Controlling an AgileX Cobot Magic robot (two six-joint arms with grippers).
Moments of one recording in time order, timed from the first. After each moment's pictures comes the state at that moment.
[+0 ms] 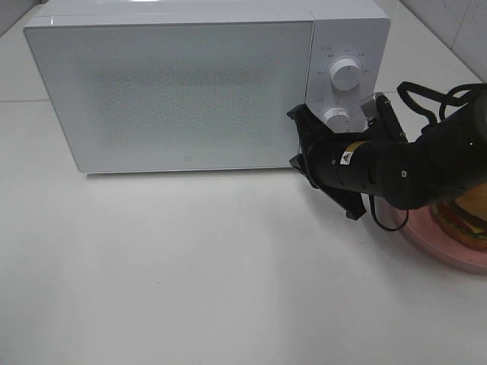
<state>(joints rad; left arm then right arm) -0.01 0.00 -0.50 -0.13 1.06 0.20 0.49 1.95 -0.76 0.13 -0.56 1.12</state>
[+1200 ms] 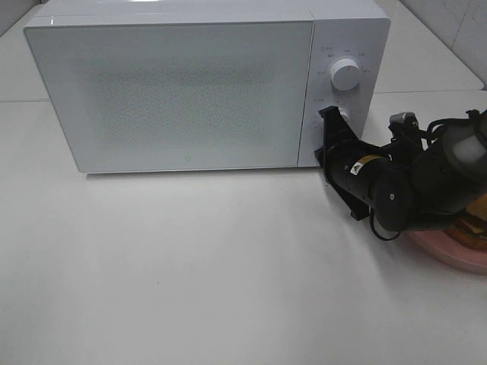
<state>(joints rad) -0.01 0.00 -0.50 -0.13 1.06 0.20 0.44 2.10 -0.76 0.29 -0.88 1.16</state>
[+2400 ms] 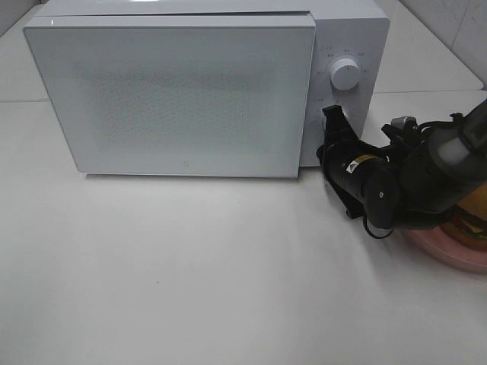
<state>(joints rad) -0.01 0.00 -0.50 -0.13 1.06 0.20 0.44 2.15 -0.81 0.35 -0.91 1.19</state>
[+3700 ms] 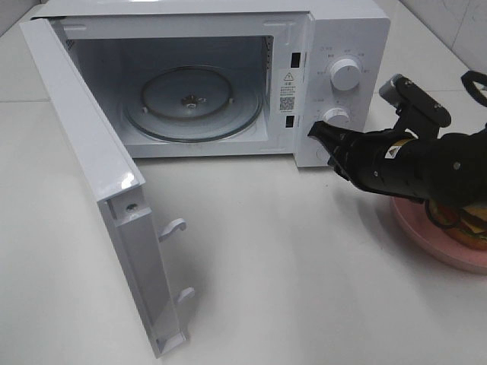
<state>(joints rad) -0.01 0.00 -0.50 -0.13 1.06 0.20 0.44 1.77 -0.63 0.31 -0.49 0.45</state>
